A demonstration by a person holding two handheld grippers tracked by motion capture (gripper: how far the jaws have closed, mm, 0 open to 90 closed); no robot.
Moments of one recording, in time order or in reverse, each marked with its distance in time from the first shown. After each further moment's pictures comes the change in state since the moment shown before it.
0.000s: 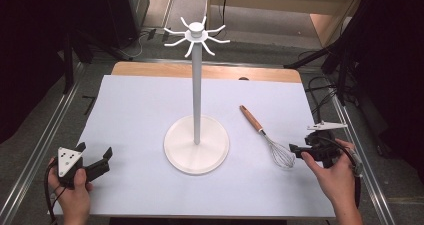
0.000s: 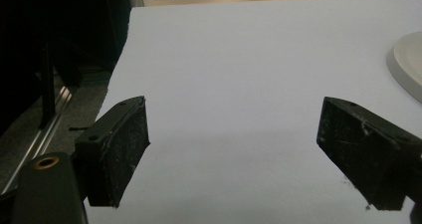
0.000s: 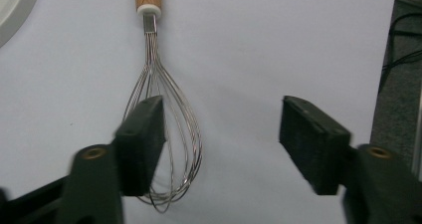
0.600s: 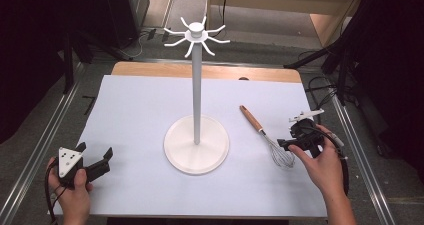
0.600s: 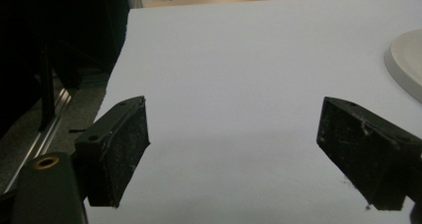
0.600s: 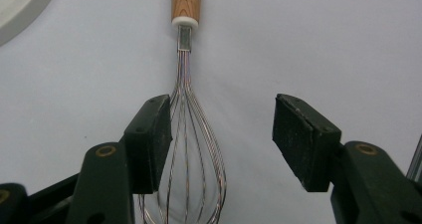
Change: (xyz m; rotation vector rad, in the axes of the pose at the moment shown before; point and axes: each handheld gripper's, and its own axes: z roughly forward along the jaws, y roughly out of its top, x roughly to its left) left arm -0.001 0.000 0.000 -0.001 -0.005 0.007; right arm 0.016 0.035 0.023 0.096 0.064 -0.154
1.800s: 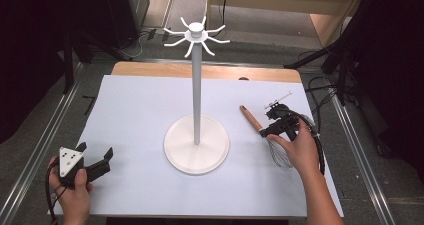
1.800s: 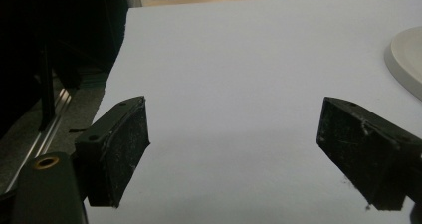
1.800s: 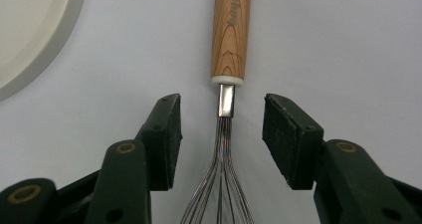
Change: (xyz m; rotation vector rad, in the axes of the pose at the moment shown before) left arm -0.001 0.000 0.001 0.005 -0.001 0.009; right arm 0.017 0.061 0.043 0.155 0.076 -0.015
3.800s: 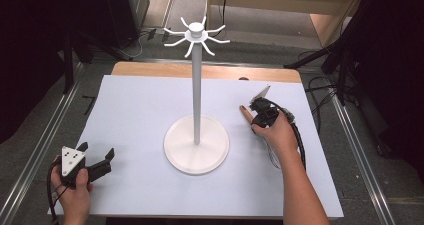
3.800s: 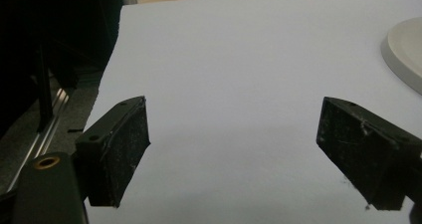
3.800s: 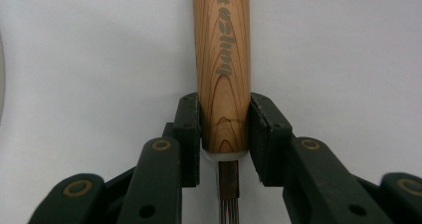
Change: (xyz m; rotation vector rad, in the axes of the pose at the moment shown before) left arm -0.002 0.001 0.002 0.019 -0.011 0.021; right arm 0.008 0.046 0.052 0.214 -0.072 0.128
